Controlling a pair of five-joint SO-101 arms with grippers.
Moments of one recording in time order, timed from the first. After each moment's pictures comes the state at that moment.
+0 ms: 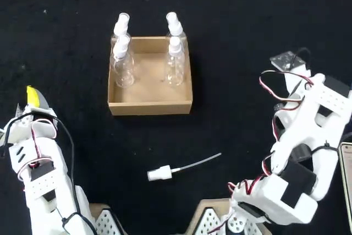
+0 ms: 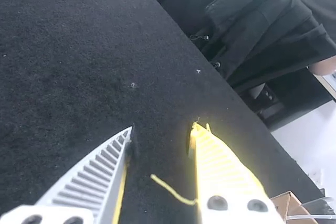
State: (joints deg) left arm -34.7 -58.5 91.6 -11.6 34.2; right arm 34.8 -0.7 20.4 73.1 55.0
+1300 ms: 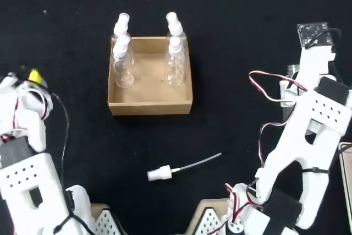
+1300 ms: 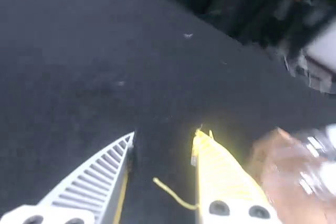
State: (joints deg) left arm -27.3 -59.7 45.4 49.6 10.2; right arm 30.2 -19.2 20.4 69.1 27.8
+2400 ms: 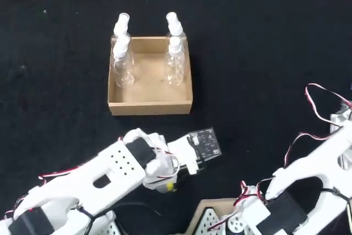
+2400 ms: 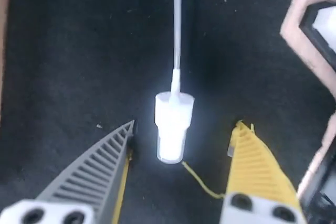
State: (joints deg) left arm 45.6 -34.5 54.7 60.4 -26.2; right arm 55.2 -19.2 20.4 69.1 42.6
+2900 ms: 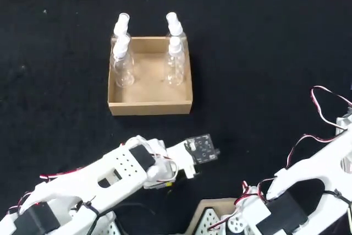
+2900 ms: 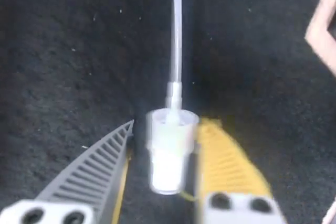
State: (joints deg) left arm 45.7 -30.6 63.3 46.9 -26.2; right arm 57.2 -19.2 20.4 68.1 42.9
